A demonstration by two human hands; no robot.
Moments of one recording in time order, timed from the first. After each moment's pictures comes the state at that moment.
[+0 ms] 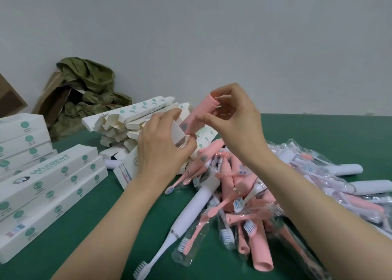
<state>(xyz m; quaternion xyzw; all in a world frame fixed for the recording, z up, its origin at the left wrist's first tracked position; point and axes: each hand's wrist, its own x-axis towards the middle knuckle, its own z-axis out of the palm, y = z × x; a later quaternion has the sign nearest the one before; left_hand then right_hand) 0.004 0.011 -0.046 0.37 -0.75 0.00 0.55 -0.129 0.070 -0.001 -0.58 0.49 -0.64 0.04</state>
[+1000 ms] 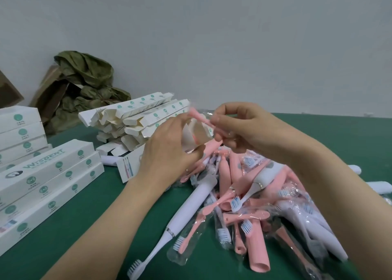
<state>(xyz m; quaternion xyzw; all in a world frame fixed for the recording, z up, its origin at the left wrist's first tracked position) -0.005 0.017 -0.052 0.36 -0.81 -0.02 0.47 -0.161 0.098 0.012 -0.65 0.46 -0.46 0.39</state>
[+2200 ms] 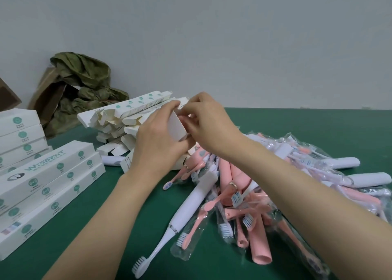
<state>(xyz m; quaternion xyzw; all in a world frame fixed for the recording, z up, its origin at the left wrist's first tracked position) 0.004 0.013 -0.042 0.33 -0.77 -0.04 0.54 -0.112 0.053 -0.002 -0.71 0.58 -0.40 -0.04</state>
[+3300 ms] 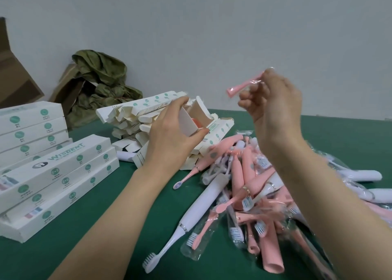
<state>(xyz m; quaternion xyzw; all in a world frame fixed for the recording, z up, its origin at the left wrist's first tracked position) 0.009 0.009 -0.042 0.35 -0.75 -0.06 0.57 -0.130 0.080 0.024 -0.37 0.30 -0.82 0.31</state>
